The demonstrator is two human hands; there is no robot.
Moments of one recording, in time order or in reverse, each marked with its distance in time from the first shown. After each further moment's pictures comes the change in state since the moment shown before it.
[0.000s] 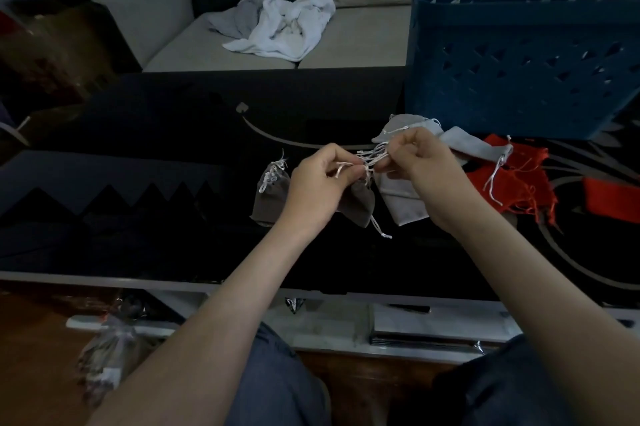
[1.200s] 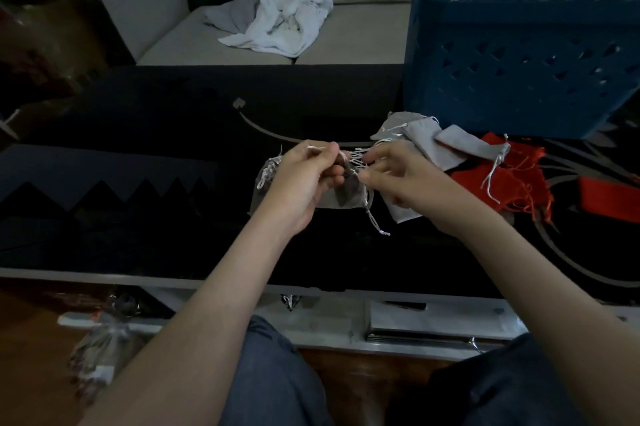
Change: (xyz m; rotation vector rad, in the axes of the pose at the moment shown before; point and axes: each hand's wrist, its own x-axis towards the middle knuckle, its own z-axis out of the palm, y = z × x) left_hand 0.005 0.010 -0.012 -0.554 0.037 -0.363; right_hand -0.008 0.003 -0.001 -0.244 -0.300 -0.003
